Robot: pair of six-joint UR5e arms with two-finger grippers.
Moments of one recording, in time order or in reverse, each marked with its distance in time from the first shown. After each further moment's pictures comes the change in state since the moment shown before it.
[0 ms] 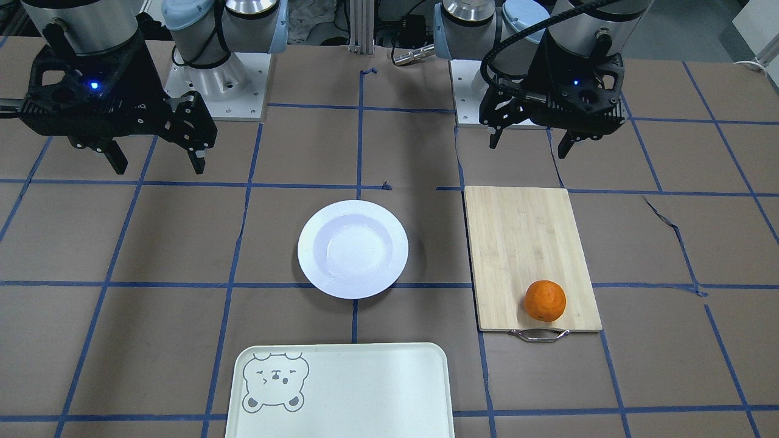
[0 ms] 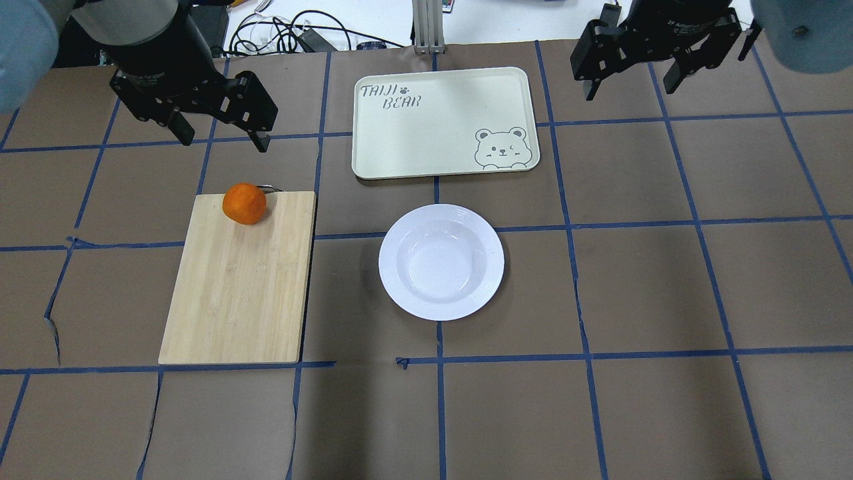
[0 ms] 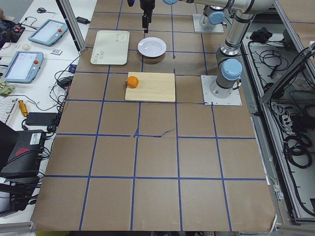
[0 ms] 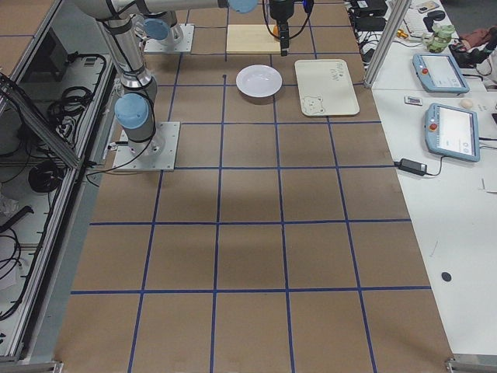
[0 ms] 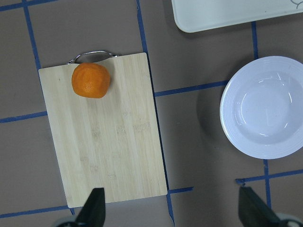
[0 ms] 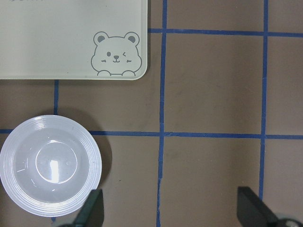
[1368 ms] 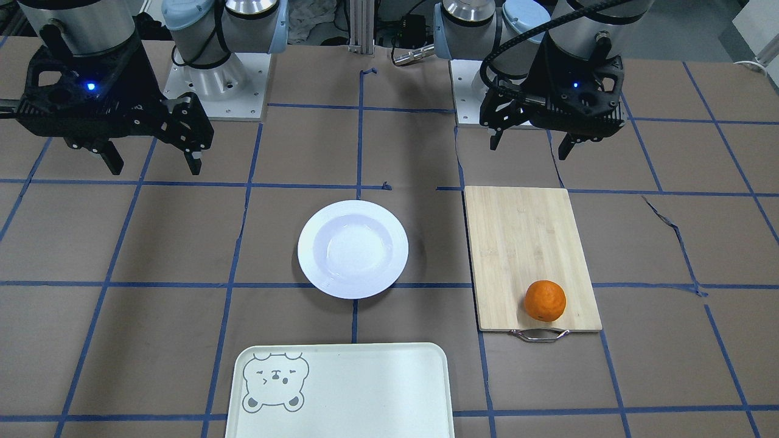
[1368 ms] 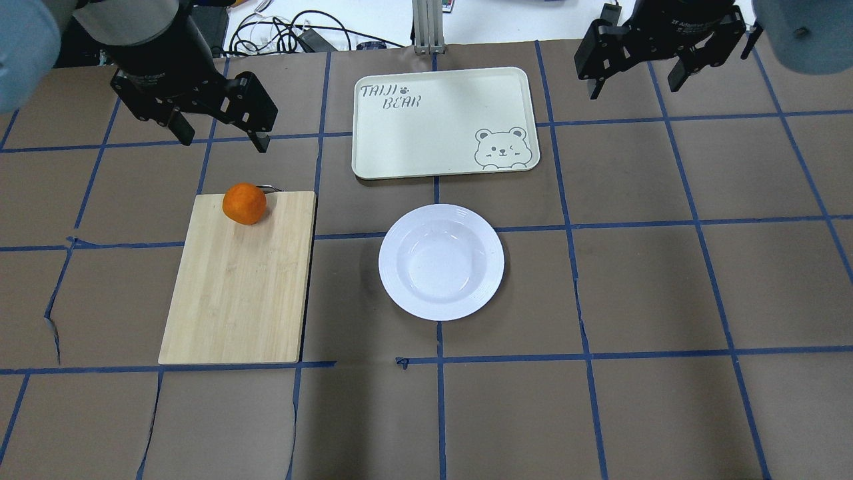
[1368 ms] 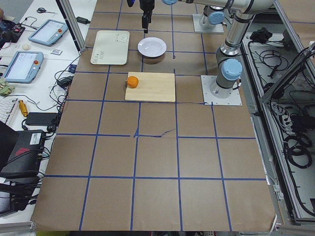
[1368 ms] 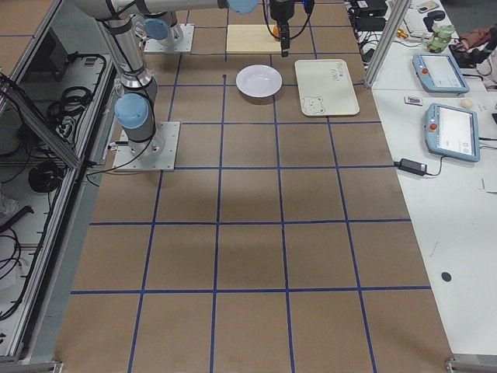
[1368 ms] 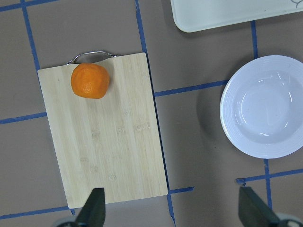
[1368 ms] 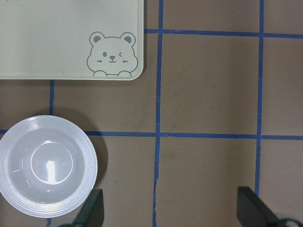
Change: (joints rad) left arm 0.000 -0.005 0.001 0.000 0.003 0.006; right arm -0.003 0.000 0.002 0.002 -0.010 -0.006
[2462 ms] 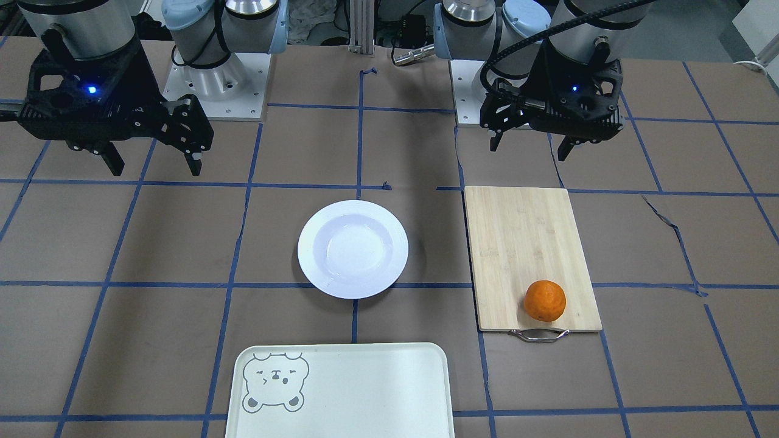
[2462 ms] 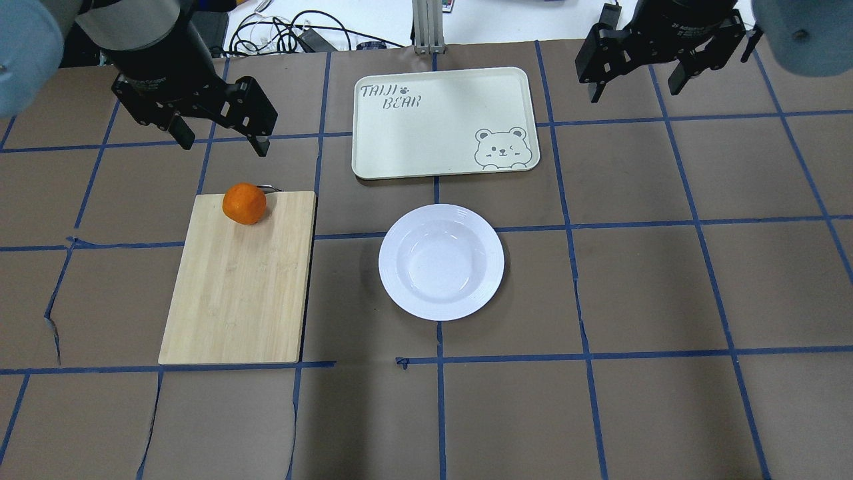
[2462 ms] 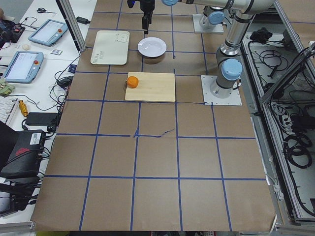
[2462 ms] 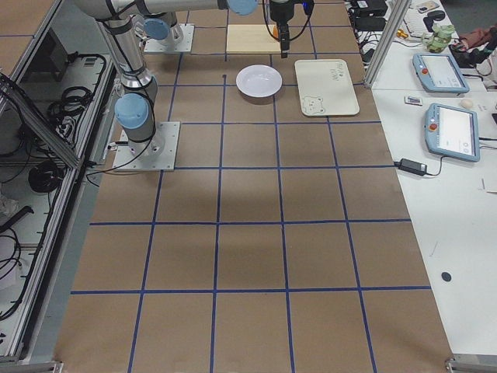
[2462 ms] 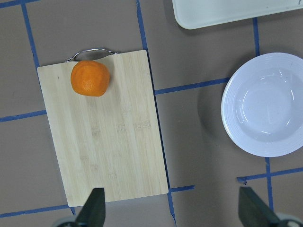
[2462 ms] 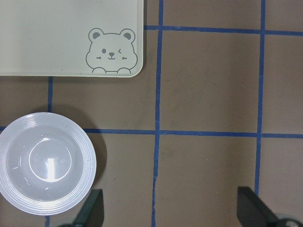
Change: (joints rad) left arm 0.004 0.000 -0.009 0.000 0.000 0.002; right arm -0.003 0.000 0.009 0.002 0.001 -0.007
